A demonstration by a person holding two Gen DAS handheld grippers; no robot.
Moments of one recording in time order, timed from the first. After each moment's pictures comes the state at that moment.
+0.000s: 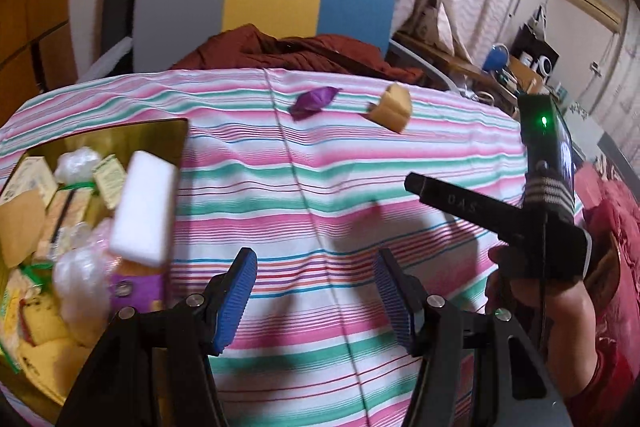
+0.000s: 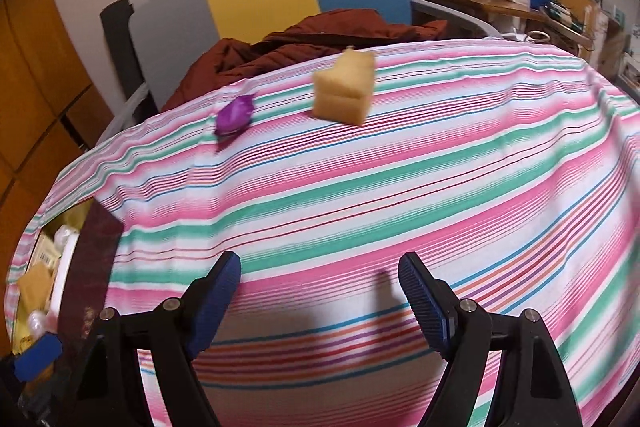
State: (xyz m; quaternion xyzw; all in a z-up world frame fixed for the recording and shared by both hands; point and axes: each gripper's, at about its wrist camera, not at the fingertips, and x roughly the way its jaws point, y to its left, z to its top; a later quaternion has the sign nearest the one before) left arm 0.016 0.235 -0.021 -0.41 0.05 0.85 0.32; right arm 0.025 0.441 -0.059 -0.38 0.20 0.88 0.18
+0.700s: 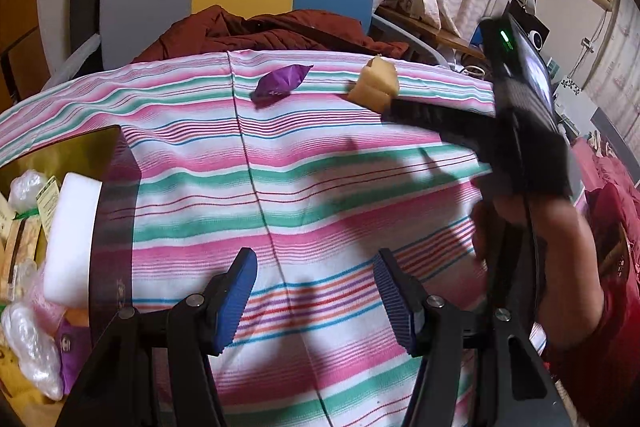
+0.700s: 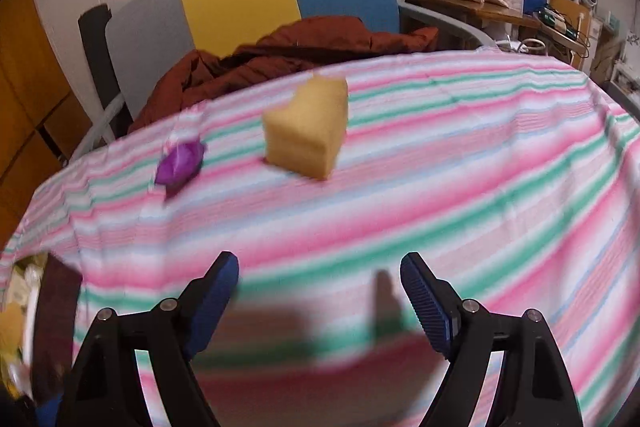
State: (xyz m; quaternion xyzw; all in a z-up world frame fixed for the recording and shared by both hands) left arm -0.008 0.284 -0.041 -0.44 0.08 0.83 0.34; right arm -0.030 0.496 -0.059 -0.38 0.19 0.88 0.21
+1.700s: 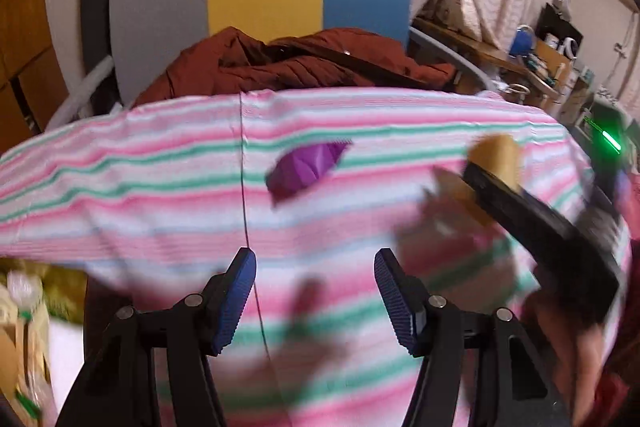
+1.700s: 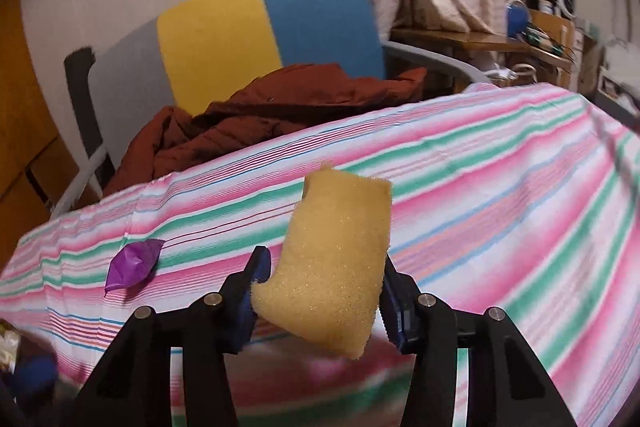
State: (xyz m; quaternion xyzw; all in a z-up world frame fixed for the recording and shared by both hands) left arm -0.114 0.362 -0.035 -0.42 0.10 0.86 0.28; right arm -0.065 0.547 -0.063 -0.30 0.19 0.90 0.25
